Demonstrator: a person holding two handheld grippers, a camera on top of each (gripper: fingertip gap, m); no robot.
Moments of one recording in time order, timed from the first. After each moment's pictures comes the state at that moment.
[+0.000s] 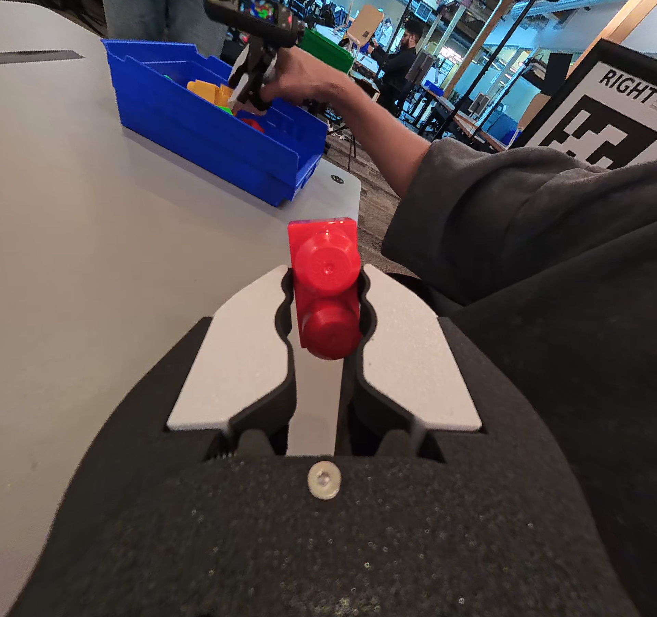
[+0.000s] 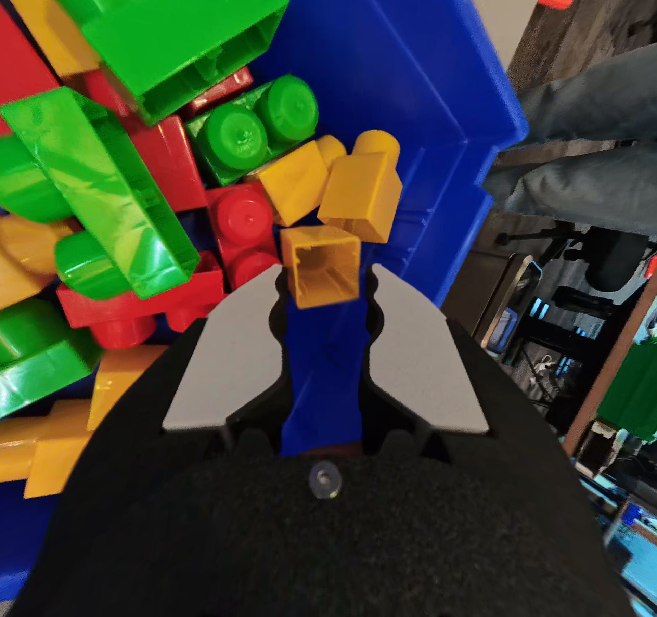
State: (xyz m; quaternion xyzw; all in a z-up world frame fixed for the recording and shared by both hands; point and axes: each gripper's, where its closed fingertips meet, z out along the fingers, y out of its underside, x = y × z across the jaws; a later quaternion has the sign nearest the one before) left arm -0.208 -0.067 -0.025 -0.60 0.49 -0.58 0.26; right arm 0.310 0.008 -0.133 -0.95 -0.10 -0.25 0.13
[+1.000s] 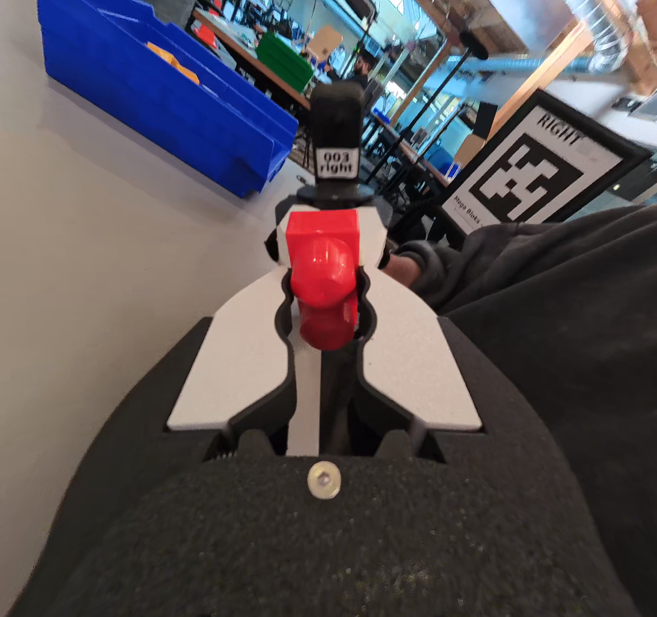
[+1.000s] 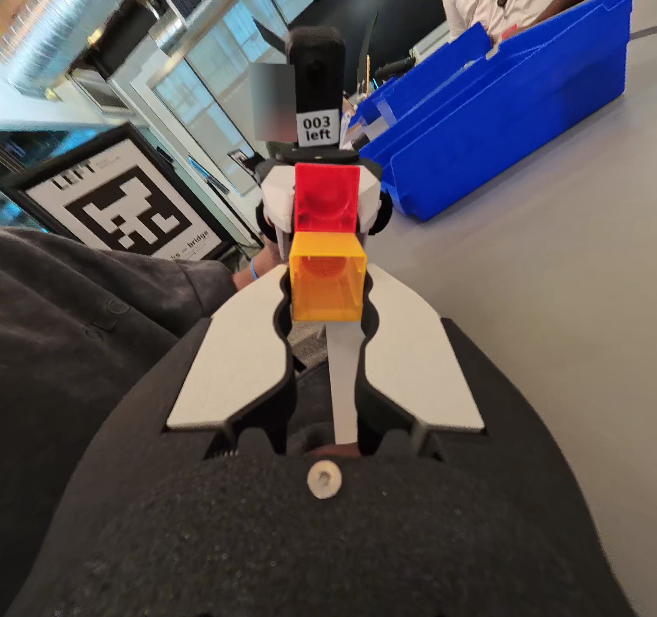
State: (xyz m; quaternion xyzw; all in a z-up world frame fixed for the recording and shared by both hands) left arm -0.193 -0.072 -0.049 -0.58 0.45 -0.65 0.20; right arm -0.190 -0.083 -0.065 -0.67 -0.20 0.56 0.45
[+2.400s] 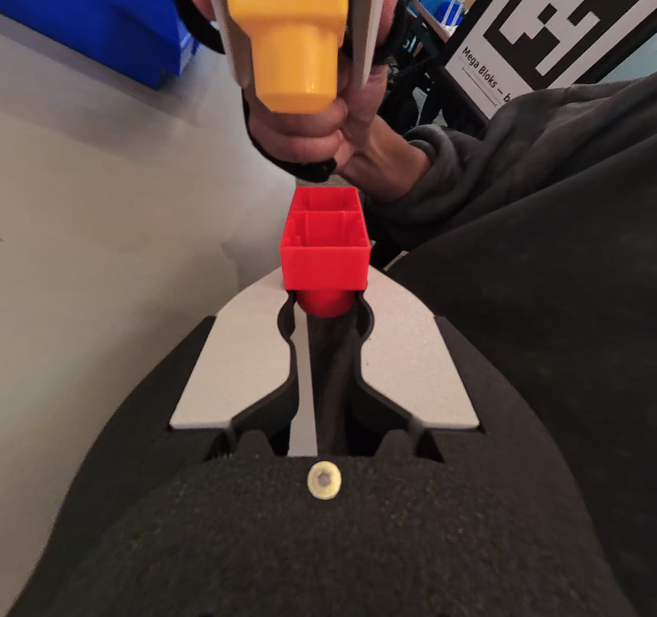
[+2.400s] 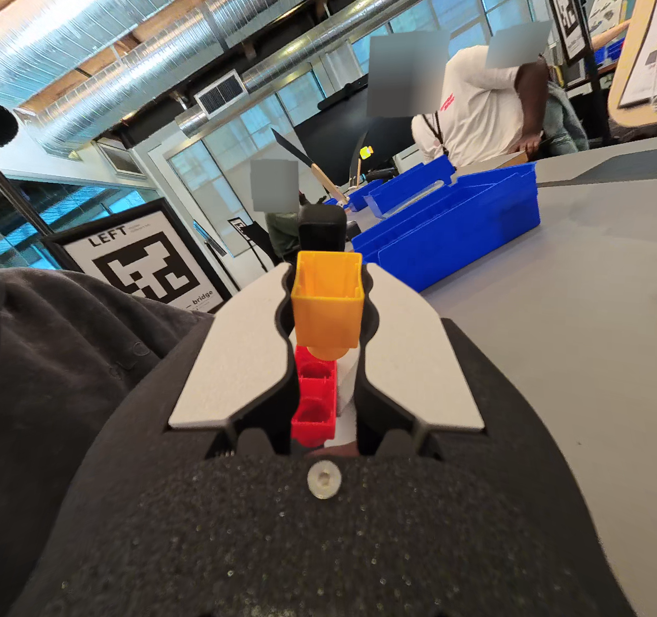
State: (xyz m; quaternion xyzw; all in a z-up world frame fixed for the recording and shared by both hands) left arm -0.171 -0.138 -0.102 -0.55 0.59 -0.58 0.11; right arm -0.130 -0.078 -0.003 -0.60 -0.16 0.55 0.55
